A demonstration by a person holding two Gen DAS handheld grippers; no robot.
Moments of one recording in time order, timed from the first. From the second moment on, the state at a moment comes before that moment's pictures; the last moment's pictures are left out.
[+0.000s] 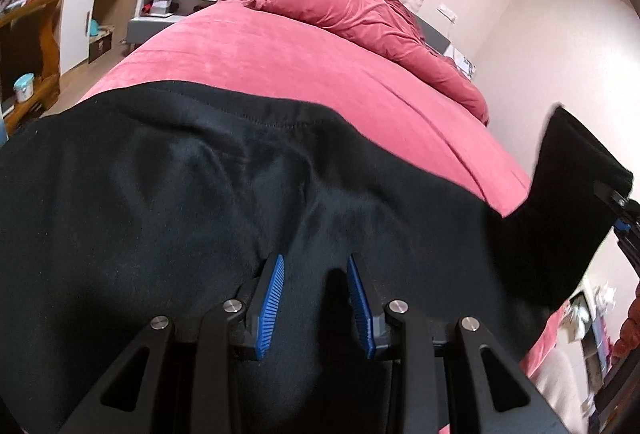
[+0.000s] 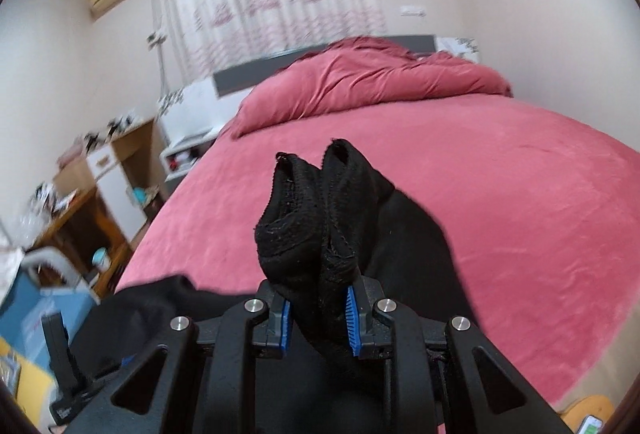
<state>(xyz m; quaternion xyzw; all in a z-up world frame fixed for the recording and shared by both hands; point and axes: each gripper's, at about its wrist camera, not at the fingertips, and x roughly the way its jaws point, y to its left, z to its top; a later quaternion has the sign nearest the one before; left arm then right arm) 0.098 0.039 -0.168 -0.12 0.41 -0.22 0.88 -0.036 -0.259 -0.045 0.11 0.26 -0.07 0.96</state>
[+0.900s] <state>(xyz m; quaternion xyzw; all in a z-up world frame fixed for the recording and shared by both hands) 0.084 0.031 -0.175 -0.10 0.39 -0.22 0.89 -0.007 -0.180 -0.162 0.08 0.39 0.02 0.92</state>
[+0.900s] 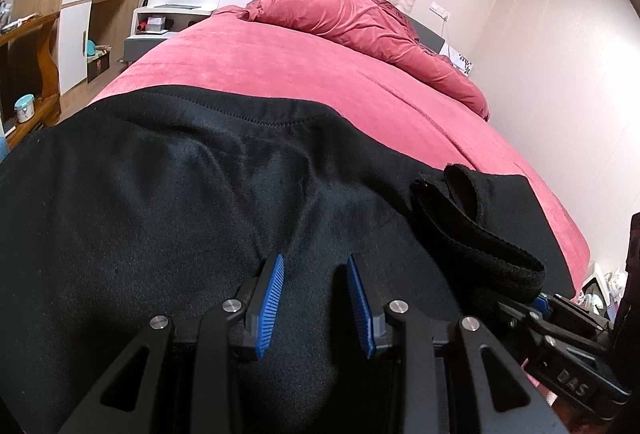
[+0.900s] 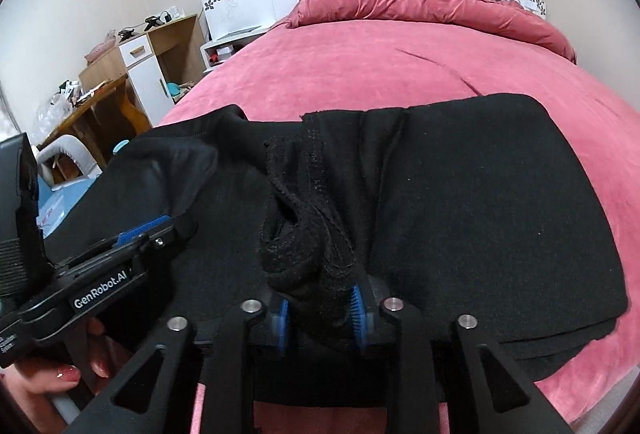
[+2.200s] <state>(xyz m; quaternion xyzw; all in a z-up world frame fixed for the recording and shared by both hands) 0.086 -0.036 -0.151 -0.16 0.47 -0.32 0.81 -0.046 -0.304 -0.144 0.11 0.35 -0.18 0.91</state>
